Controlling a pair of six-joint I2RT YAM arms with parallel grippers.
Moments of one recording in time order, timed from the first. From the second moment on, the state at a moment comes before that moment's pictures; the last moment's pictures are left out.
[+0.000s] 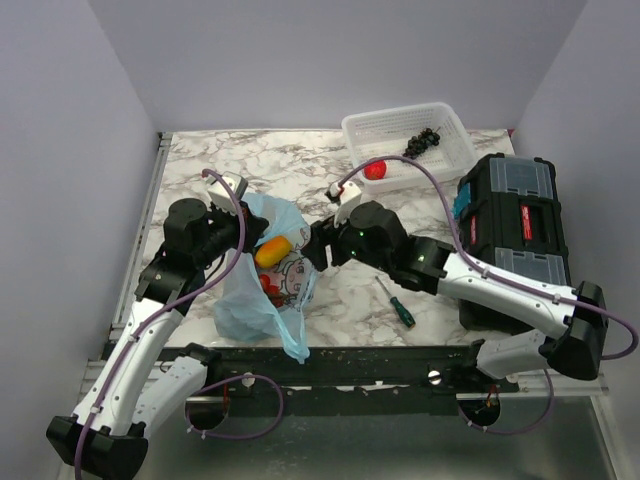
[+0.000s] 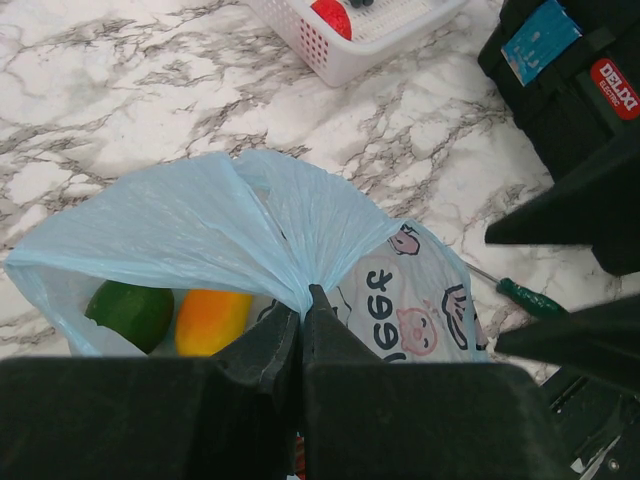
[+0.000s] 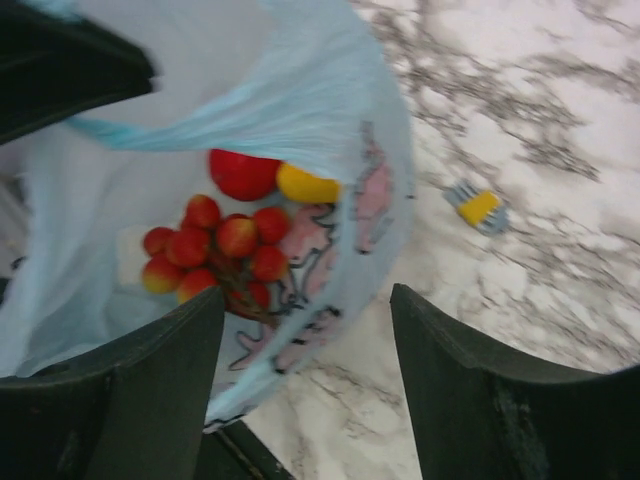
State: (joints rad) left arm -0.33 0.81 0.88 -0.37 0.31 -0.17; right arm 0.99 1.35 1.15 -0.25 0.18 0.35
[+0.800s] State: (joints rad) left arm -0.33 0.79 0.87 -0.36 0.26 -0.15; right arm 1.14 1.89 1.27 0.03 0.05 0.32
